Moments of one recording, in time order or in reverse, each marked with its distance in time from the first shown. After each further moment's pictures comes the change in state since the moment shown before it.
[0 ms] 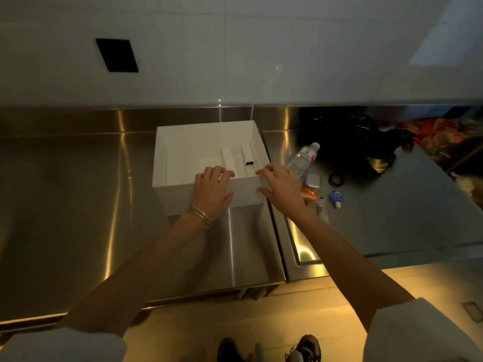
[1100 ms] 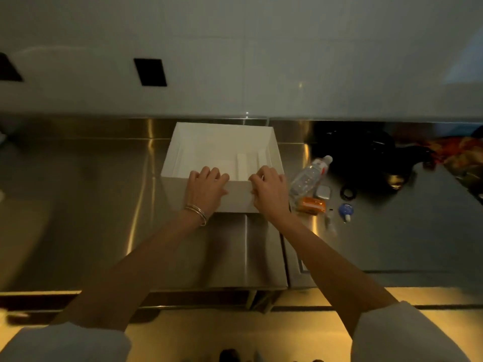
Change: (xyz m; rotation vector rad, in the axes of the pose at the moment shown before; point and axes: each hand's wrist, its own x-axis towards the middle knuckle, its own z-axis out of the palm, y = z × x) left_hand -0.016 -0.010 -0.050 0.335 -0.084 -0.111; right_hand 0.003 -0.054 0.001 -0.066 0.187 -0.132
